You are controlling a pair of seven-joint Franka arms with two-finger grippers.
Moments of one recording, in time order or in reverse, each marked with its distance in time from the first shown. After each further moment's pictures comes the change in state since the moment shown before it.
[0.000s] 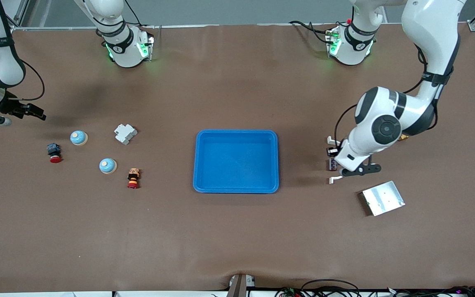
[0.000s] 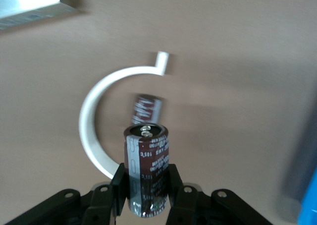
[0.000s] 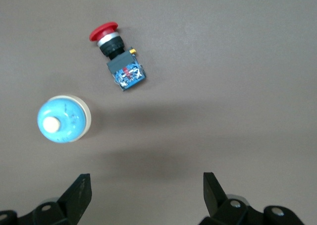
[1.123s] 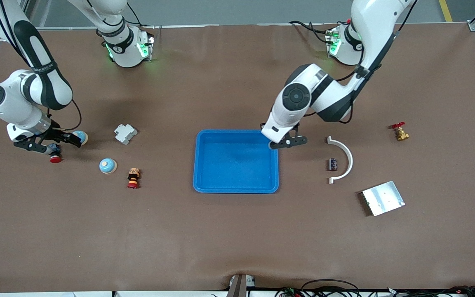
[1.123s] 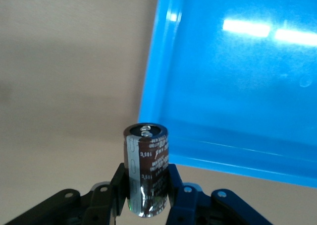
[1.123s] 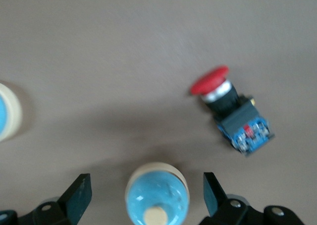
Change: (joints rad) left arm -0.235 0.113 -0.167 0.103 0.027 0.003 -0.468; right arm 0.235 0.186 0.004 -0.033 0.002 0.268 0.356
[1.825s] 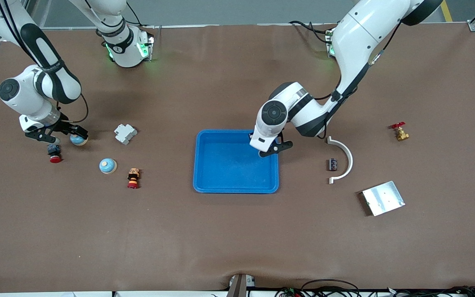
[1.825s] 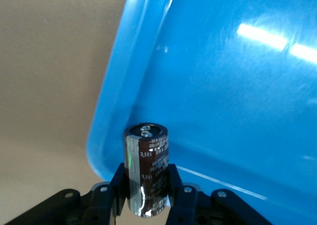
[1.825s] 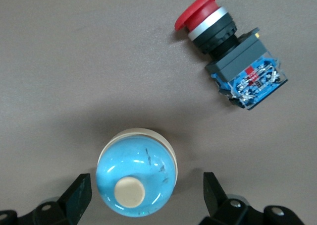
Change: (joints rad) left arm -0.055 0.209 0.004 0.117 0.078 0.038 -0.273; right arm -0.028 0.017 -0.002 -0.109 0.000 0.127 -0.019
